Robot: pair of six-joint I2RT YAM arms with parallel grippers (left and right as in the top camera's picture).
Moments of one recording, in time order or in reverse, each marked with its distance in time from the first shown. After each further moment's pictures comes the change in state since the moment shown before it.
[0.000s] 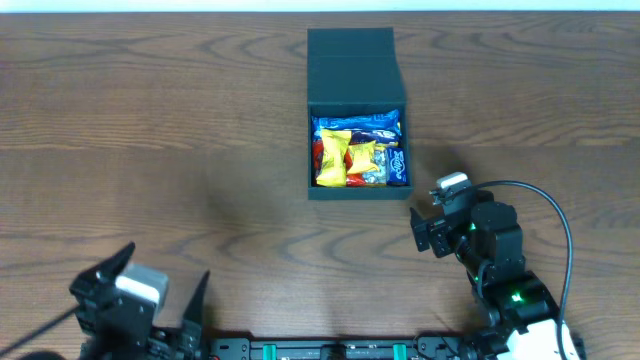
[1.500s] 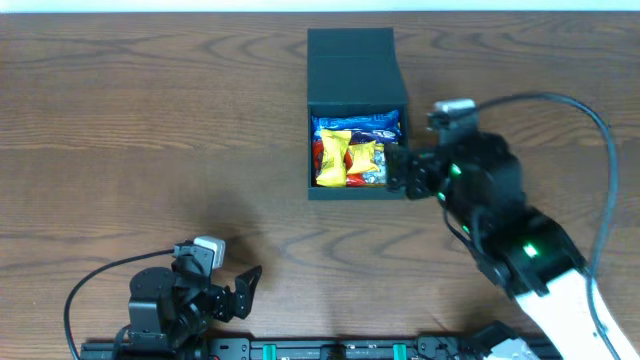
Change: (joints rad) left arm 0.000 -0.262 -0.903 0.297 0.191 -0.299; right arm 0.249 0.333 0.671 -0.278 0.140 0.439
